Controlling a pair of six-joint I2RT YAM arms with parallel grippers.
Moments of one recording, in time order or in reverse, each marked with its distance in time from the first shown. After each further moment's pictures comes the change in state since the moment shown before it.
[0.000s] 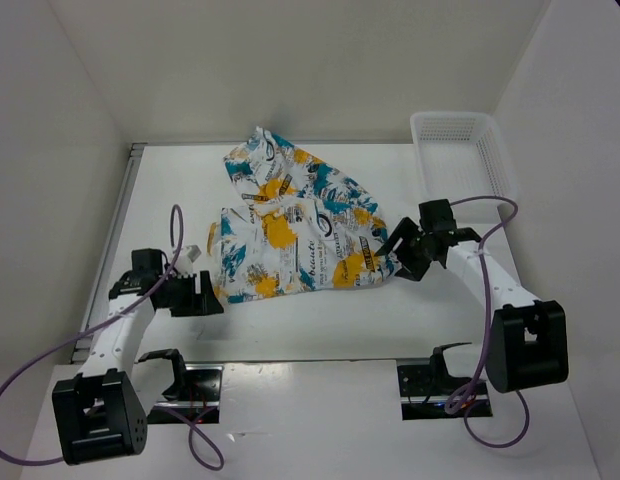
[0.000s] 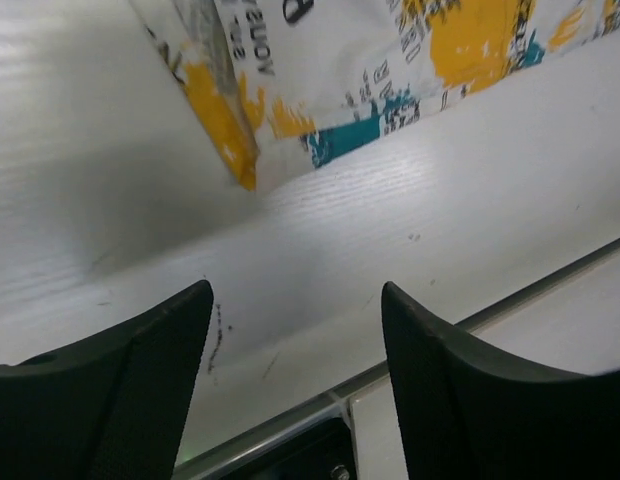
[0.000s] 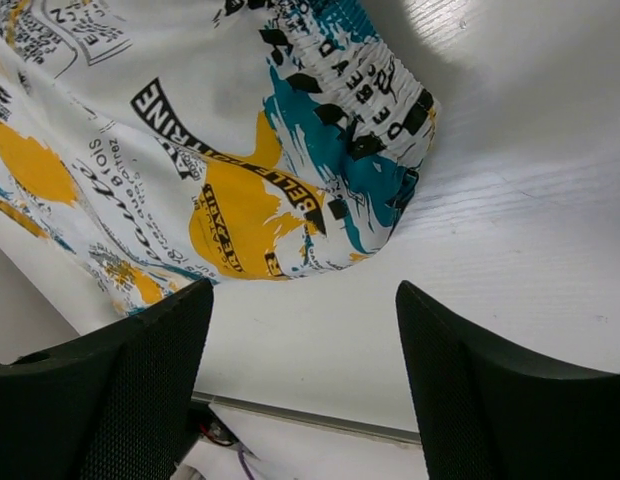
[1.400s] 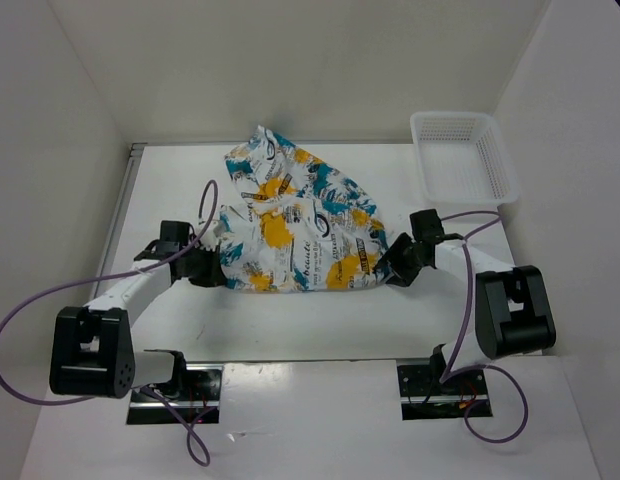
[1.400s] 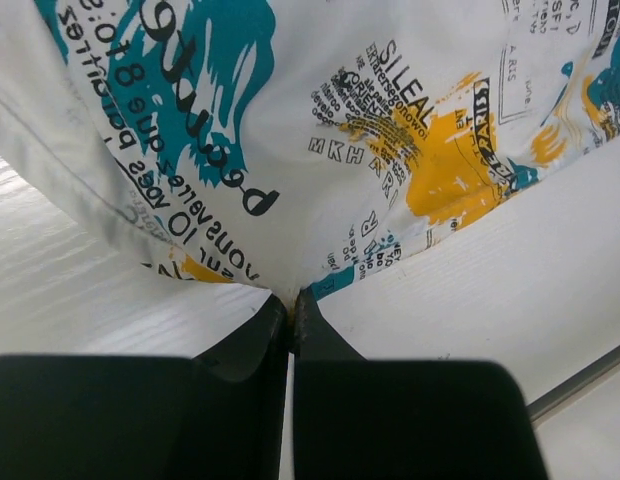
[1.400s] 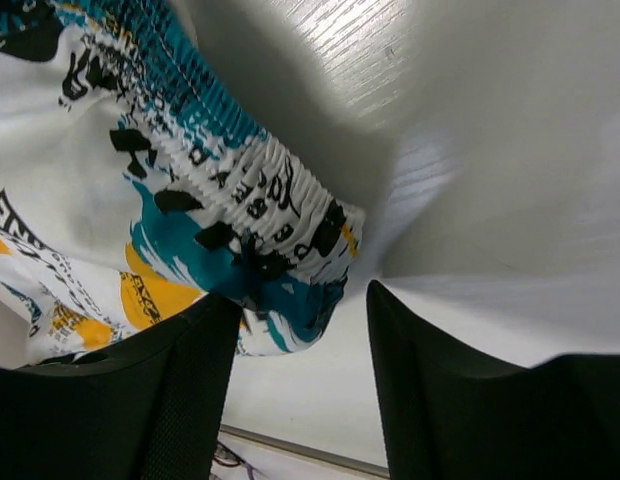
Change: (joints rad) left arm -0.224 0.323 0.097 0.326 -0.095 -0.001; right arm 0.000 0.192 -0.093 0.175 -0.012 0.069
